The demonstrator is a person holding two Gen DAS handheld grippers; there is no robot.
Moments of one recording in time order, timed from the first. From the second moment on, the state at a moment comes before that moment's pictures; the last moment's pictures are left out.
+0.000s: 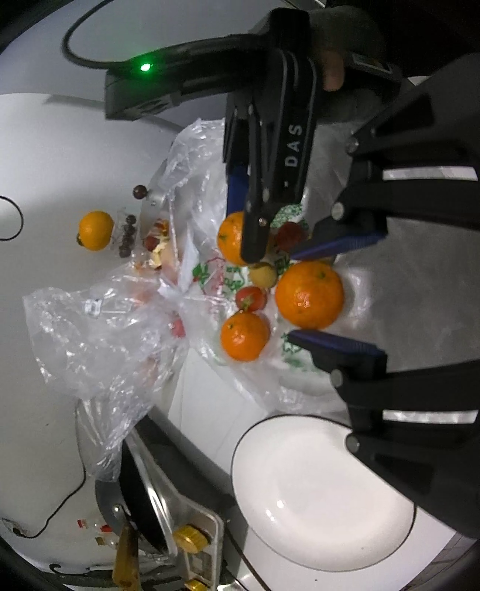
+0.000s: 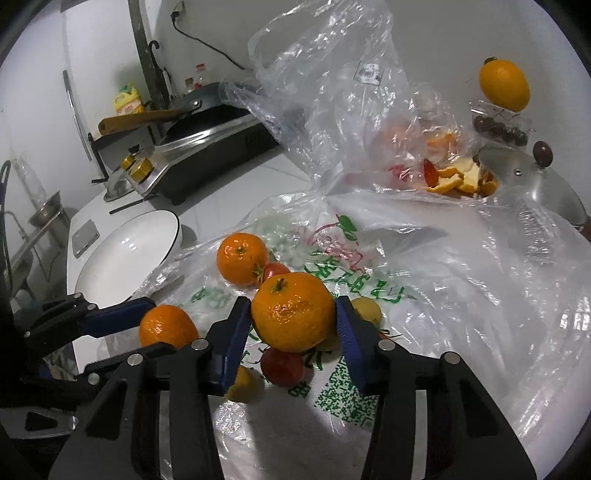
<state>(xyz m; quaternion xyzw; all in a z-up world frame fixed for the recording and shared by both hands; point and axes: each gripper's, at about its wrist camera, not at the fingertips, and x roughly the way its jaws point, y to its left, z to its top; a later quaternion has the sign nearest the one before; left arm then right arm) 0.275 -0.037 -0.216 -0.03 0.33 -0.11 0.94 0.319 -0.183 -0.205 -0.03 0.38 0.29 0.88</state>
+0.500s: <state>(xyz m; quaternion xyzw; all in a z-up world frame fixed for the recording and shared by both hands) 0.241 -0.010 -0.188 -0.04 0.29 -0.10 0.95 0.286 -0.172 -0.167 -0.04 0.34 0.29 0.89</state>
